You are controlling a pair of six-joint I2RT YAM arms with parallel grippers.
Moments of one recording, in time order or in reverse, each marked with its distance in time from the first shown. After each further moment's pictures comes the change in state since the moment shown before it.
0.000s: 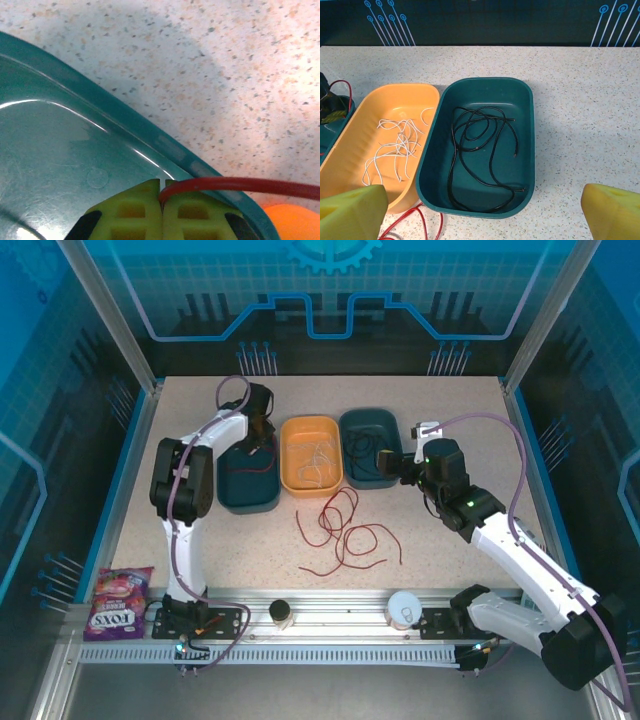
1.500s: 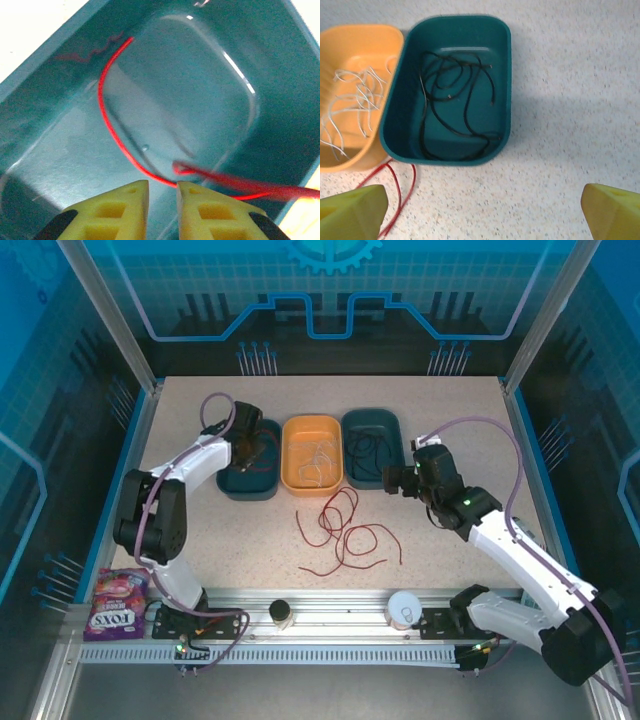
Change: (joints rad) left arm -0.026 -0.383 -0.420 0.095 -0.010 -0.012; right arm 0.027 0.028 0.013 -0.234 0.081 0.083
